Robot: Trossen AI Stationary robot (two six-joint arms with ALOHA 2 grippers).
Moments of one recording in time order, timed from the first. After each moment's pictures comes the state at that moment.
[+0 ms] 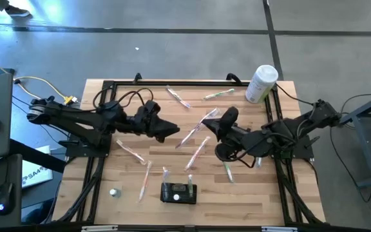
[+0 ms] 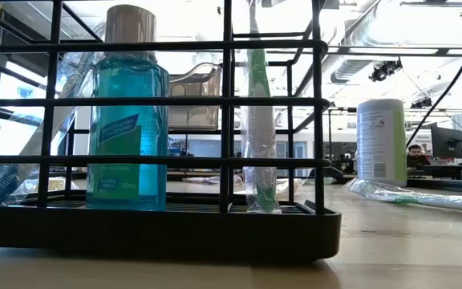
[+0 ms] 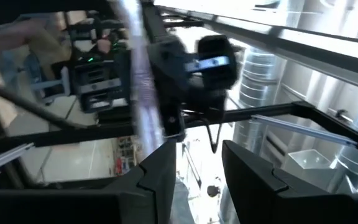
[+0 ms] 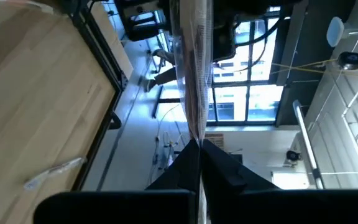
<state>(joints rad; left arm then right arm) -0.15 1.16 1.01 0.52 0.02 -1.56 0.46 1.45 1.60 -0.46 0.96 -1.16</state>
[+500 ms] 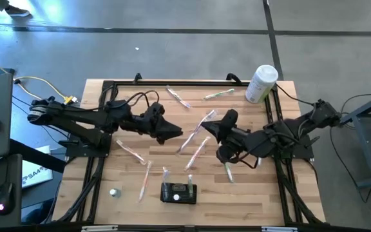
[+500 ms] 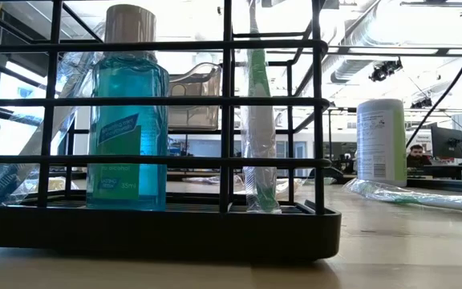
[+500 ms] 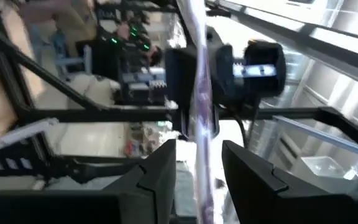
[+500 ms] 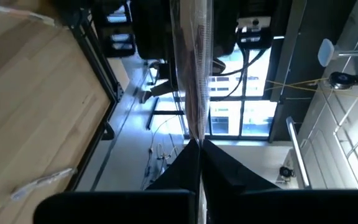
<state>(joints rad) -0.10 1.19 1.00 0.45 0.12 -1.65 0.47 1.45 1.60 -0.41 0.91 -1.24</state>
